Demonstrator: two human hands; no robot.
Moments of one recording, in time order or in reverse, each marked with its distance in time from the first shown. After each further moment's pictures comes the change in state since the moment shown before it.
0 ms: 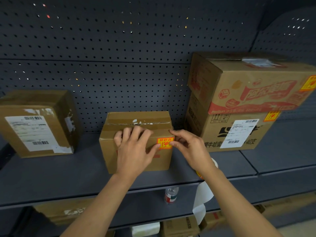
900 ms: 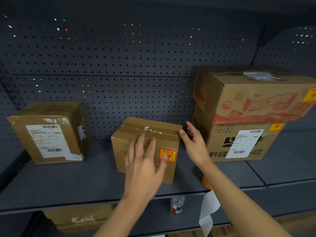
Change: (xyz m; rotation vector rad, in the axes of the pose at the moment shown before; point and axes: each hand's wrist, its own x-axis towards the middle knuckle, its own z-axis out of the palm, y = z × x) left_hand -0.013 0.031 -0.054 -0.244 -0.306 -0.271; right_hand 0.039 -0.016 0.004 0.278 0.122 0.417
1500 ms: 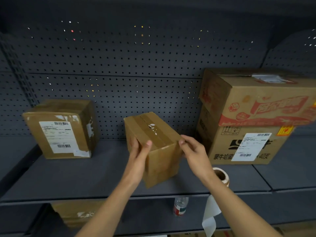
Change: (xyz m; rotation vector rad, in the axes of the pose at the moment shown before) left_hand 0.017 -0.033 -0.007 -1.058 -0.159 -0.407; right_hand -0.044 -0.018 0.009 0.186 -0.131 0.040
